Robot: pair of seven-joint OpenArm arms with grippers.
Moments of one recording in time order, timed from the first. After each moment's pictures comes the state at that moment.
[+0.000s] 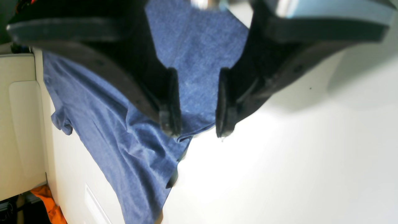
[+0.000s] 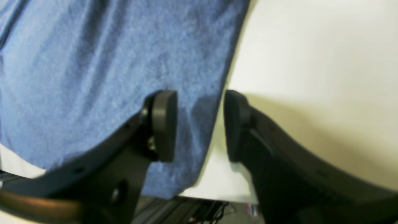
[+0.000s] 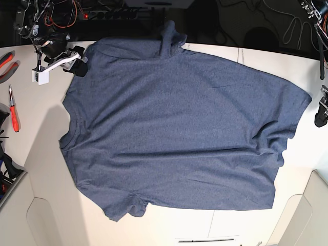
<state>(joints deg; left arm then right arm) -1.7 -28.4 -46.9 49.8 -50.1 -38.4 41.8 -24.5 5.1 20.3 88.5 34.9 17.8 -45.0</state>
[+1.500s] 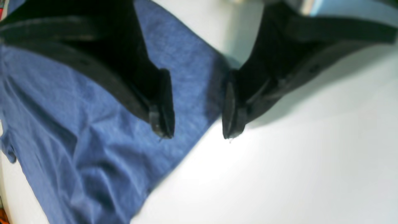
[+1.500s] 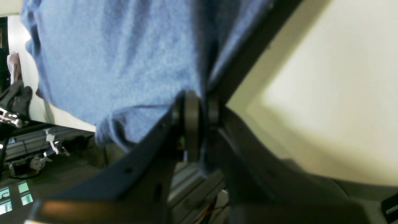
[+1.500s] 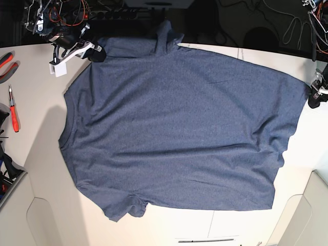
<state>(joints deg) 3.1 -25.3 -46.9 49.9 -39.9 -38.4 35.8 -24.5 2.7 20.1 87.9 43.7 22.1 -55.8</state>
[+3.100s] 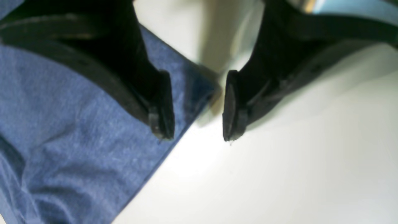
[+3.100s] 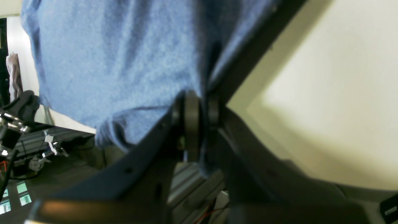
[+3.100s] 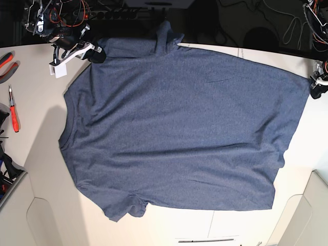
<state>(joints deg) 5.3 -24.8 -49.0 50.7 -27.7 -38.3 26.6 -24.0 2.8 20.1 88.0 43.4 22.1 -55.9</state>
